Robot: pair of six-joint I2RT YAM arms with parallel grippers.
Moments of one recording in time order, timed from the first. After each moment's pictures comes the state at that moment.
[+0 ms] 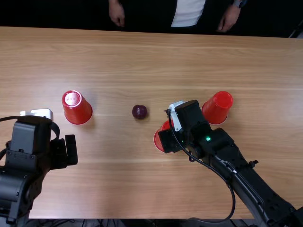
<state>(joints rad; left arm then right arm) -0.18 1.10 1.39 -1.28 -0.20 -0.27 0.47 1.56 1.11 -0.61 -0.04 0.05</state>
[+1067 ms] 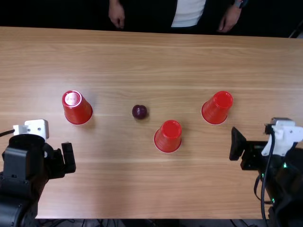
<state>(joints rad) -0.18 0.94 1.26 -1.16 -0.20 -0.27 0.03 0.80 1.06 -0.72 -0.01 0.03</state>
